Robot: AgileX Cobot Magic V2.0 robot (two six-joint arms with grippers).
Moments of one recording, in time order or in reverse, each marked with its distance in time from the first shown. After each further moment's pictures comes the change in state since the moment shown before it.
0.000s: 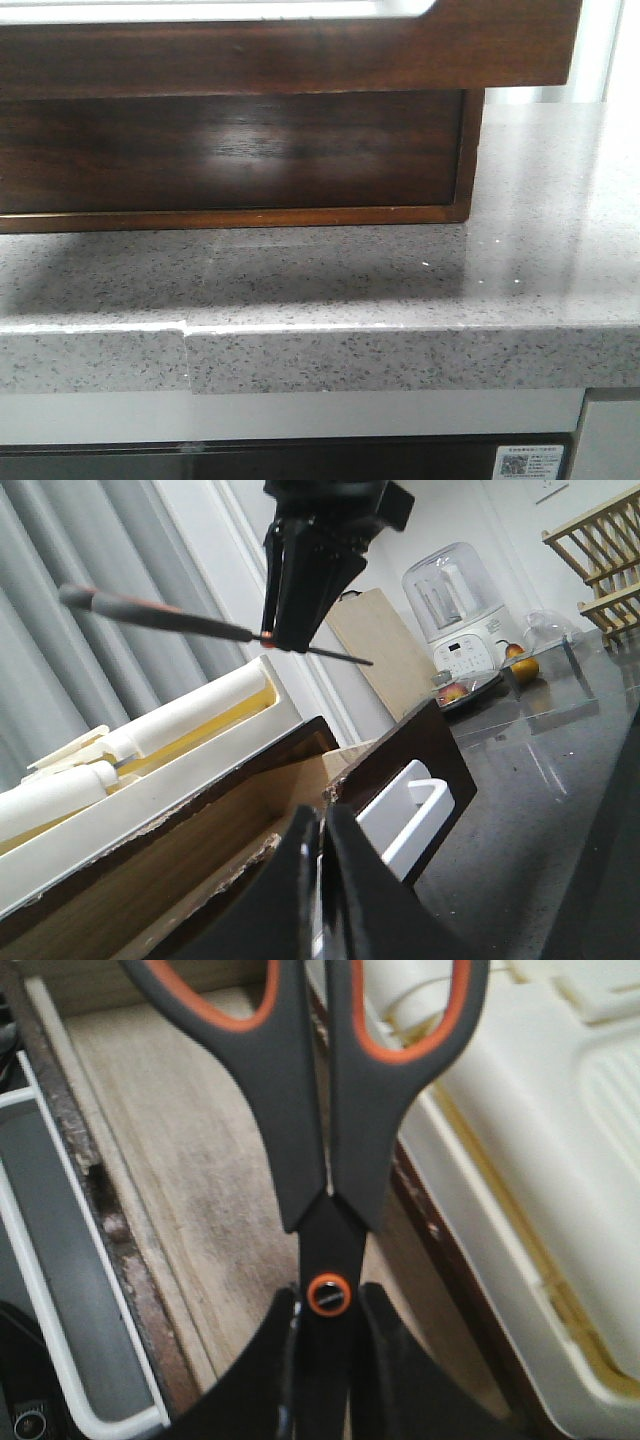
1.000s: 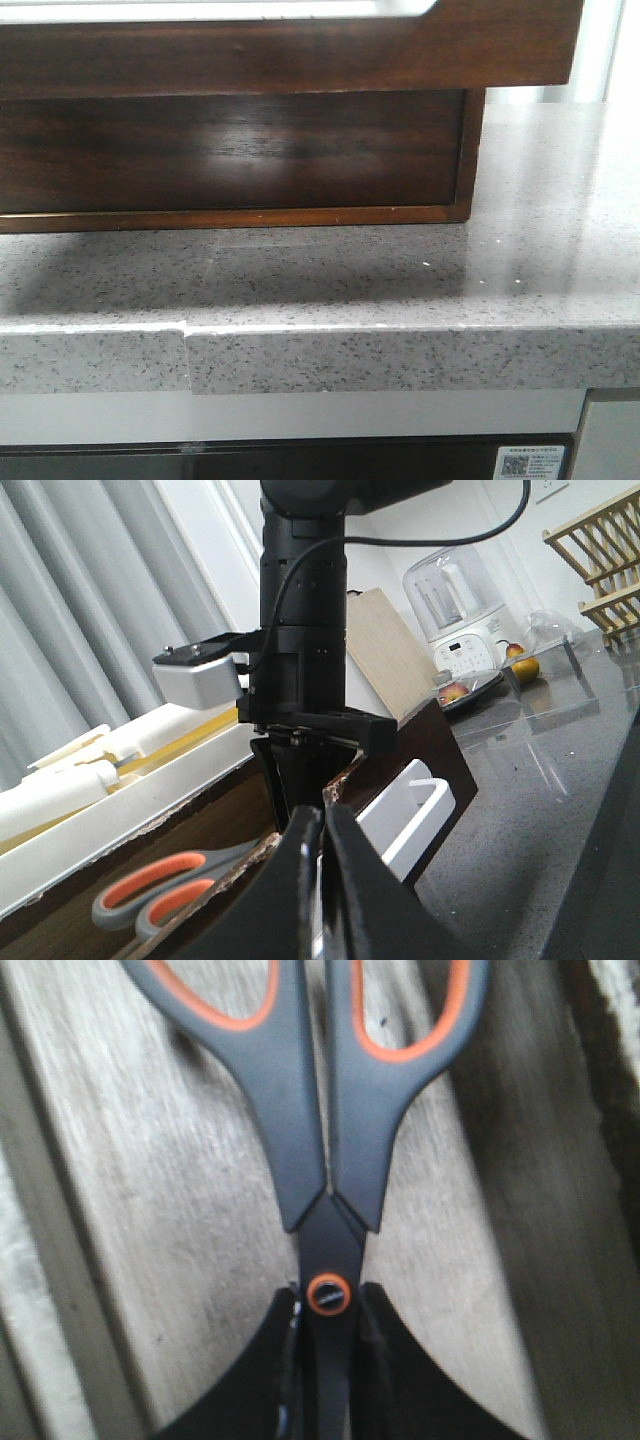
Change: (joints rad) left arm 0.000 0.000 0.000 0.000 0.000 0.000; right arm 0.019 0.274 0.000 -0.079 0.040 -0.035
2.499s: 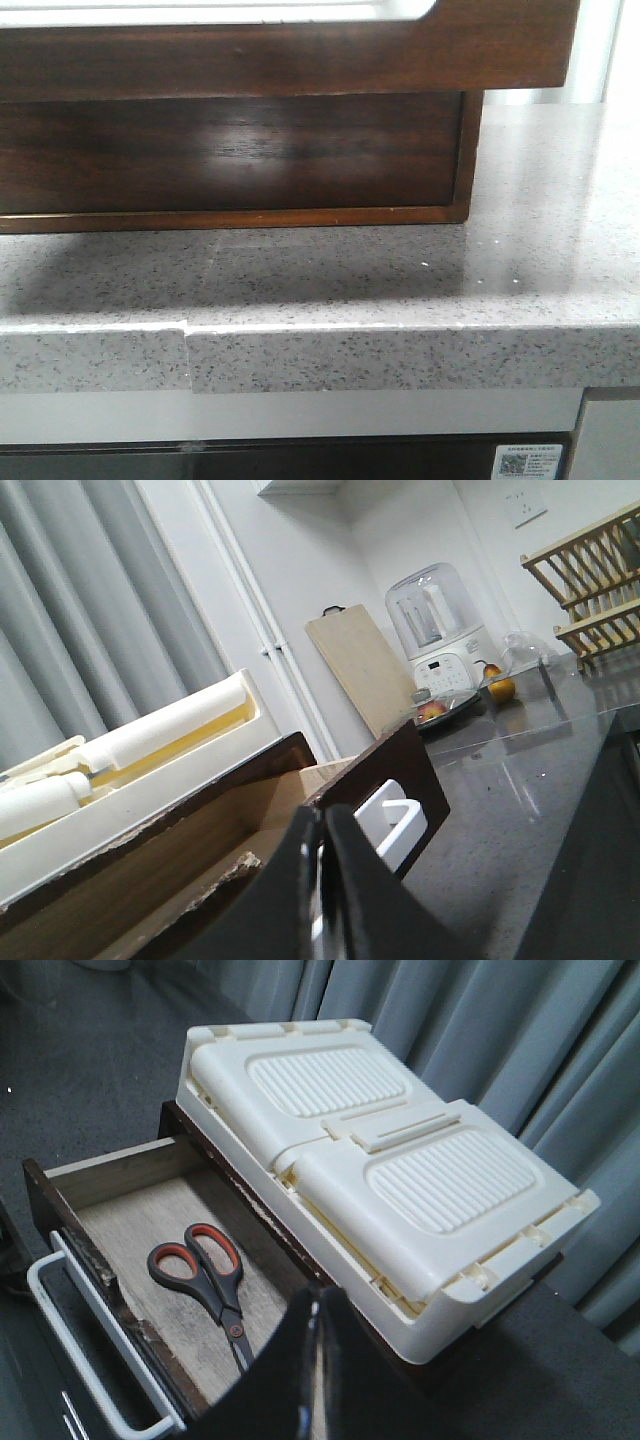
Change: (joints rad) left arm 0.000 0.000 0.000 0.000 -0.036 -0.057; right arm 0.000 -0.731 0.117 -0.025 -0.169 0.274
